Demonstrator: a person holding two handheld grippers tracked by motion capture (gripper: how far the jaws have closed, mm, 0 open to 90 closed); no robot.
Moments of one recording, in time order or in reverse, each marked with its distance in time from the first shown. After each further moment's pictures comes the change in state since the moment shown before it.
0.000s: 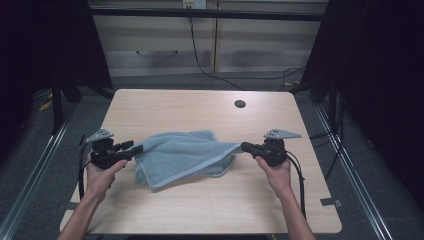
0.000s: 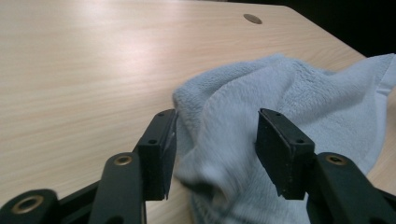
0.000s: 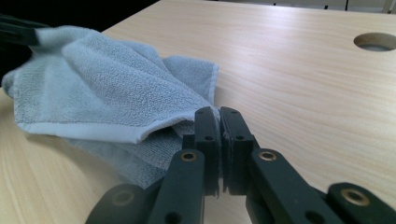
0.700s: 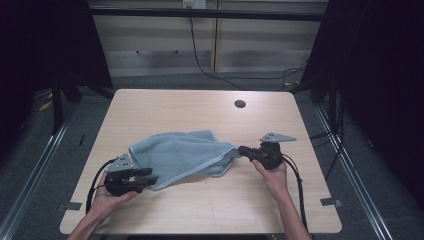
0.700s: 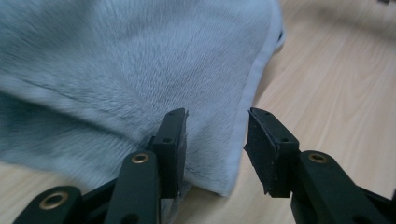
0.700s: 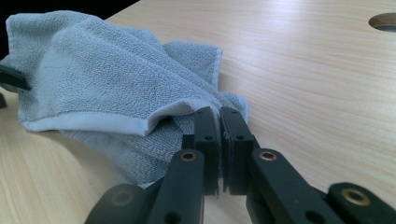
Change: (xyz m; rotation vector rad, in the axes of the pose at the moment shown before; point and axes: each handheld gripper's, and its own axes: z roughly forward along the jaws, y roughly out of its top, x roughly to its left) left arm -0.048 -0.049 0.021 0.191 -0.222 0.272; right arm 0.000 -0.013 0.011 0.020 0.012 0.008
